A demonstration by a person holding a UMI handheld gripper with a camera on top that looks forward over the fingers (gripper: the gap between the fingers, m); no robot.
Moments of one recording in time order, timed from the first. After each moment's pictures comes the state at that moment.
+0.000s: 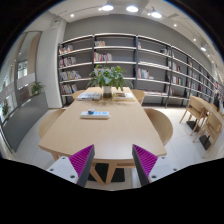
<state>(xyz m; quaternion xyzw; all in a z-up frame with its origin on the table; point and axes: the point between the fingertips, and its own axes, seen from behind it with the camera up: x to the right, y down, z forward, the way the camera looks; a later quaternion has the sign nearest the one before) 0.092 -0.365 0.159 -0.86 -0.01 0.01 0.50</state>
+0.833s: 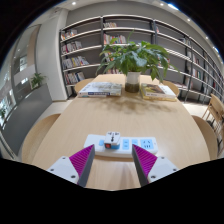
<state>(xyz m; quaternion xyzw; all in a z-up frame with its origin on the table) -0.067 -0.002 0.036 -0.90 -0.05 0.05 0.44</state>
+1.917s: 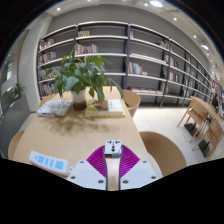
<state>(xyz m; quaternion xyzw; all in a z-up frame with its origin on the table) 0.192 0.053 0.100 -0.88 0.03 -0.04 0.48</state>
